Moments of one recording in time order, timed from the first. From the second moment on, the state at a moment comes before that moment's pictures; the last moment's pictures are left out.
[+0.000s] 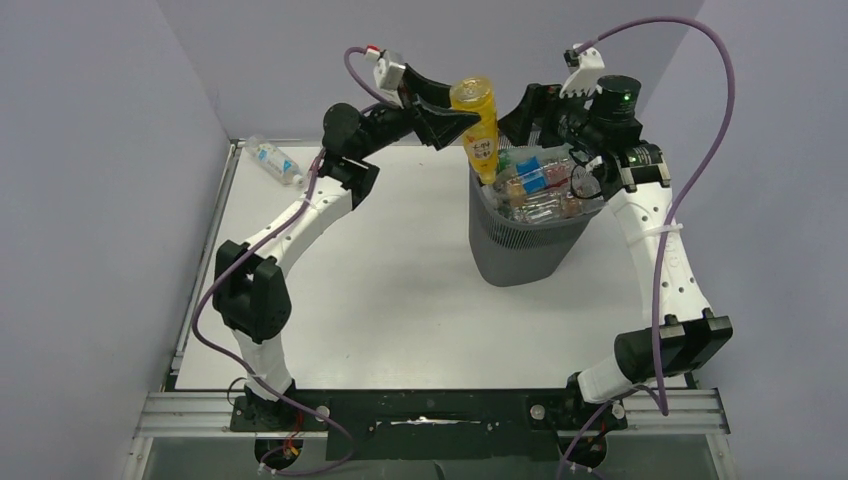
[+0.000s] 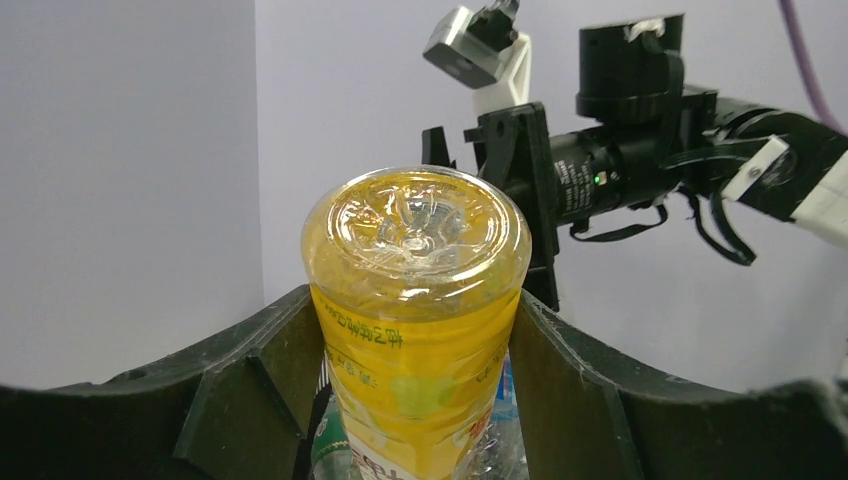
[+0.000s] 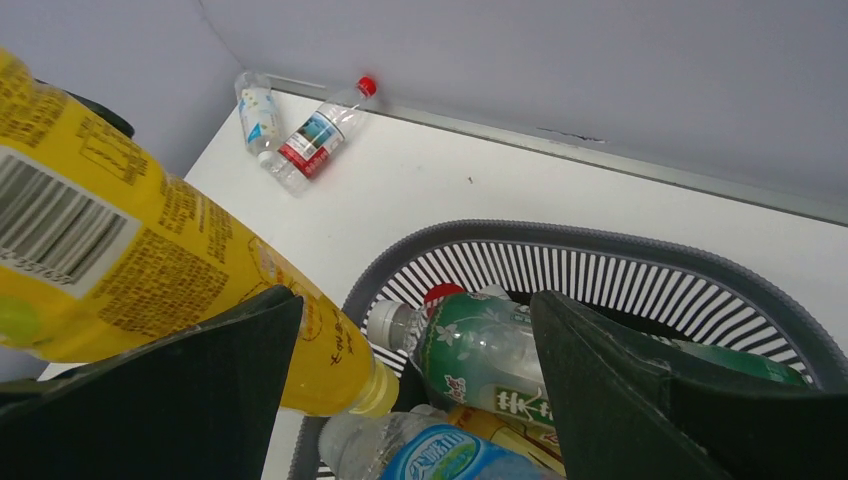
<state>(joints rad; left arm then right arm) -0.52 1.84 1.67 0.80 0.69 -0.62 0.18 1.52 1.79 -0.54 -0.39 0.19</state>
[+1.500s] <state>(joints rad) -0.61 1.99 1.87 0.16 0.77 -0.16 0.12 1.40 1.82 -0.57 -0.40 0.22</state>
